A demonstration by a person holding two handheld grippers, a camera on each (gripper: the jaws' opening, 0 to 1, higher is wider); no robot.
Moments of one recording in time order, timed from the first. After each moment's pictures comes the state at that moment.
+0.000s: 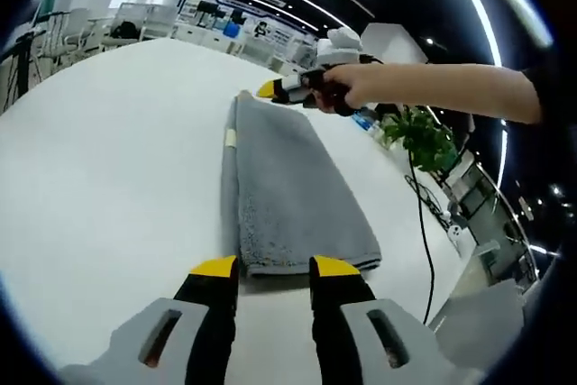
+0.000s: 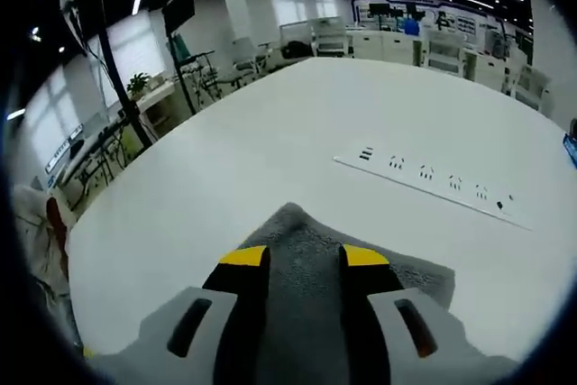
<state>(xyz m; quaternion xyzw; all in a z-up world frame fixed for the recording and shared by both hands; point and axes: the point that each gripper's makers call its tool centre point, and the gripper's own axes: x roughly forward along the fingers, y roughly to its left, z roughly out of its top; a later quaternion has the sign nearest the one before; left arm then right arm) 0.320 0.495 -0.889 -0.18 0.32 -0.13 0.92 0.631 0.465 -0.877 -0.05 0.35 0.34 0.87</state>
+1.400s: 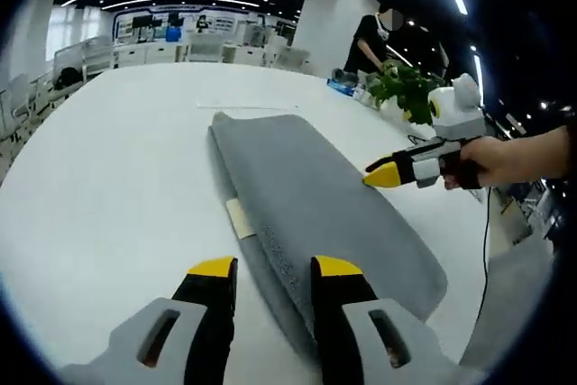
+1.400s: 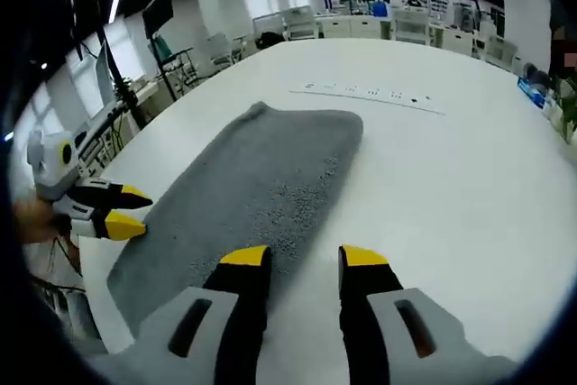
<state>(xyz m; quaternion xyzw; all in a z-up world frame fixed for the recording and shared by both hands) 0.455 0.521 -0.892 -0.03 0.34 -0.23 0.91 0.503 0.347 -0.899 -0.02 0.39 0.30 0.87</state>
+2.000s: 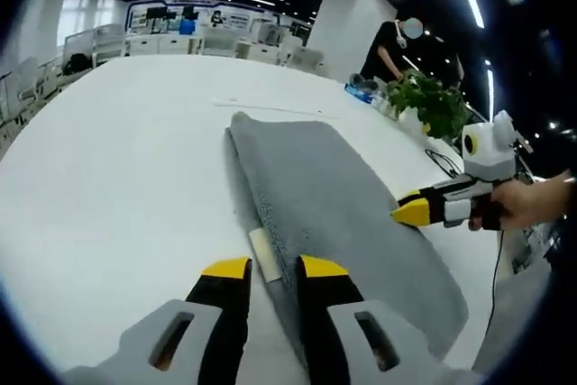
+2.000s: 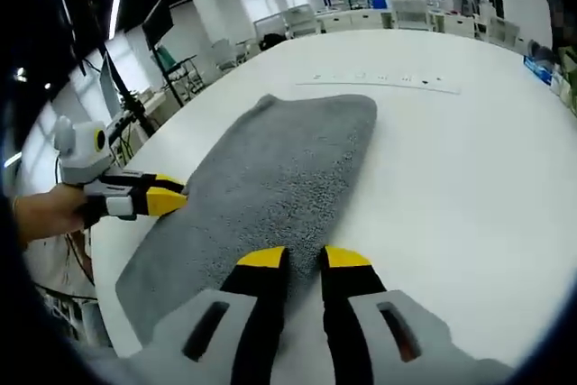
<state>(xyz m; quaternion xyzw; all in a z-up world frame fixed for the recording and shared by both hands) 0.488 0.521 -0.909 -0.06 0.35 -0.20 0.91 0.502 0.359 -0.915 0.02 0.40 0.31 0.86</state>
